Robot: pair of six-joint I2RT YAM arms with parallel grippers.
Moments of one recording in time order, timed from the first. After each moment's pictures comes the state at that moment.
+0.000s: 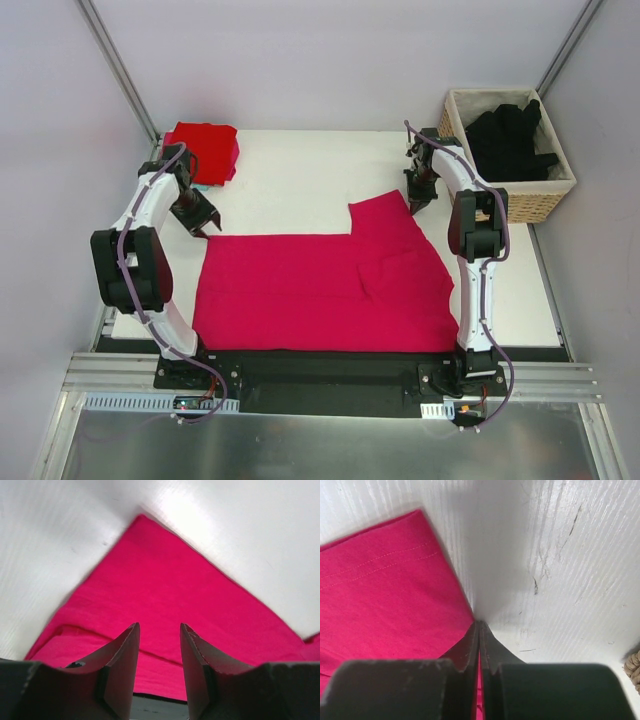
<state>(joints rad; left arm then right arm) 0.08 1.72 1.38 -1.01 0.12 -0.68 0.14 2.40 2.09 -1.09 -0.06 0.08</state>
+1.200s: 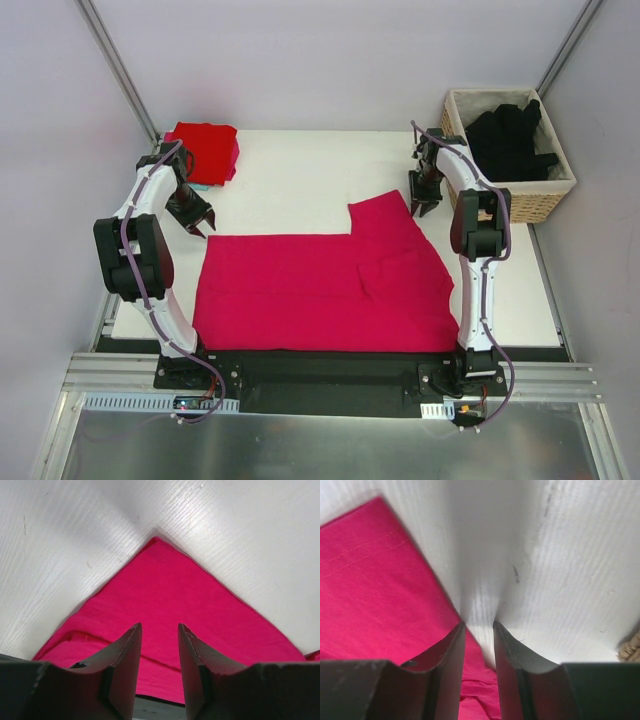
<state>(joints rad) 0.13 1.83 1.48 -1.08 0.07 -0.67 0.11 2.41 2.12 -1.15 -0.07 0.10</state>
